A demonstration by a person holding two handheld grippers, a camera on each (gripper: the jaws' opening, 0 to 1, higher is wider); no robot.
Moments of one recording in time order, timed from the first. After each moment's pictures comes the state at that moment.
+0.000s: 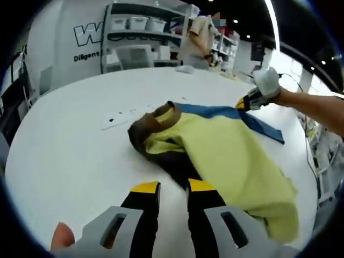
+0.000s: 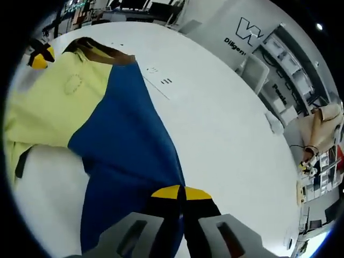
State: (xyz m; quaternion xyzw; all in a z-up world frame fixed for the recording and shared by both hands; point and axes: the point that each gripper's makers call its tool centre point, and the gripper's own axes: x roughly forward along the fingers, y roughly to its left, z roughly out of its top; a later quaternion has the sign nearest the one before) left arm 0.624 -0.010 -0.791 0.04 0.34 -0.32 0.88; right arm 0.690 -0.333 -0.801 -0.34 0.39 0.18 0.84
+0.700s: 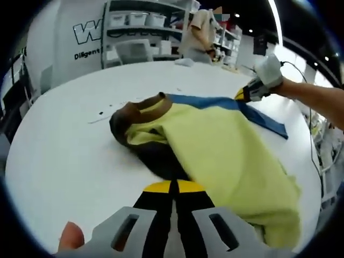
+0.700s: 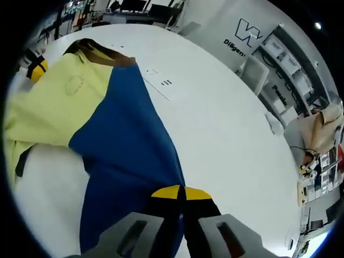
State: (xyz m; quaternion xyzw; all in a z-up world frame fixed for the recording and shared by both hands) left arm 0.618 -0.019 -0.798 0.06 0.34 -0.31 0.88; right arm 0.694 -0.333 -0.801 -0.34 0.39 0.19 0.84
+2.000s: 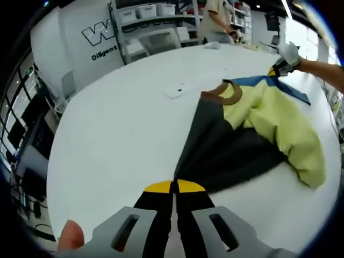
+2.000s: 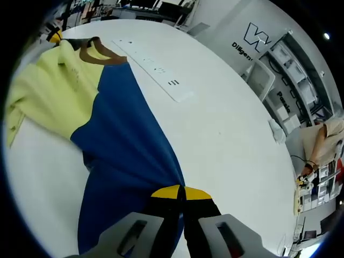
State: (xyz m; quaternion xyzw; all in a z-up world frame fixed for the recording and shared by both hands) left arm 0.633 0.143 -0.791 0.19 0.38 -0.21 0.88; right arm 0.693 -0.330 -0.802 -0.36 0.39 0.20 0.82
